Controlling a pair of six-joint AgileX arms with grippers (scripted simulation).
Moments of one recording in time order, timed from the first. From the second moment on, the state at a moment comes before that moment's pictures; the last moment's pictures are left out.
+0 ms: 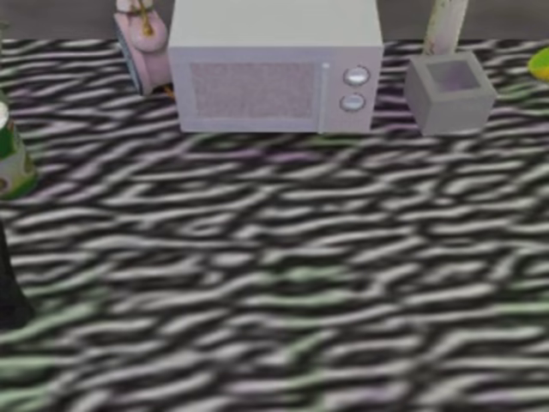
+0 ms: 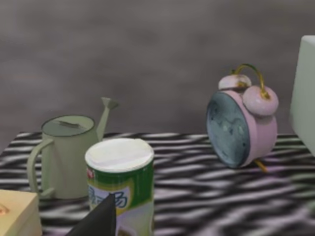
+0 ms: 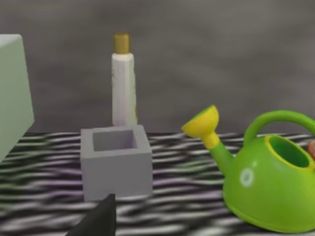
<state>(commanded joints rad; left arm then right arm) 0.00 0.00 0.00 0.00 0.00 0.00 0.00 0.00 0.00 0.00 0.00 0.00</state>
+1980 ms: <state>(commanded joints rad) -0.87 1.99 1.44 -0.08 -0.77 -0.47 0.00 0.00 0.00 0.00 0.00 0.00</state>
